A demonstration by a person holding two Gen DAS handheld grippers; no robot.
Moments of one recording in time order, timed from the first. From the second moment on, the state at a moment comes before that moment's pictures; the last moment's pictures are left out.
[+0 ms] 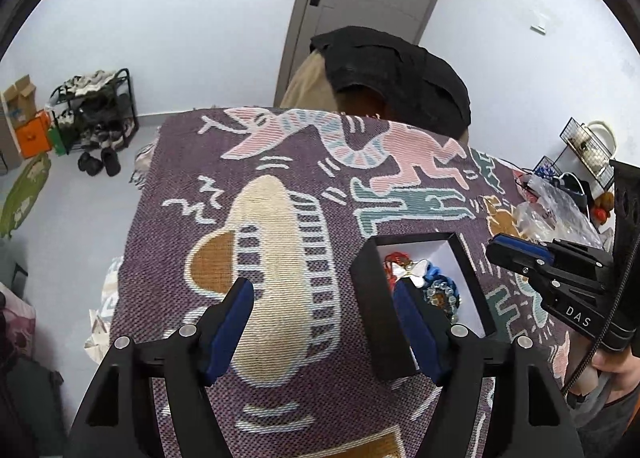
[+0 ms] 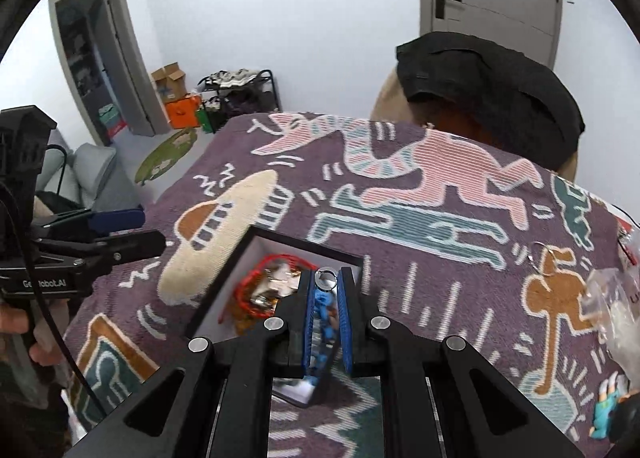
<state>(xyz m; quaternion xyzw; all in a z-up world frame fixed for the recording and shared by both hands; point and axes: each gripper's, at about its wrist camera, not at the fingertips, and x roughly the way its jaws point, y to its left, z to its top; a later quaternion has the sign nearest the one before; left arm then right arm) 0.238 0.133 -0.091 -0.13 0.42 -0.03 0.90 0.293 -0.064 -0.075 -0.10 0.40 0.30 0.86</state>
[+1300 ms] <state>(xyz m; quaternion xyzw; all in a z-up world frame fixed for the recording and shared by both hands) 0.253 0.129 -0.106 -0.16 0.41 -0.01 0.90 0.393 -0.201 -0.086 -0.02 0.46 0.15 0.87</state>
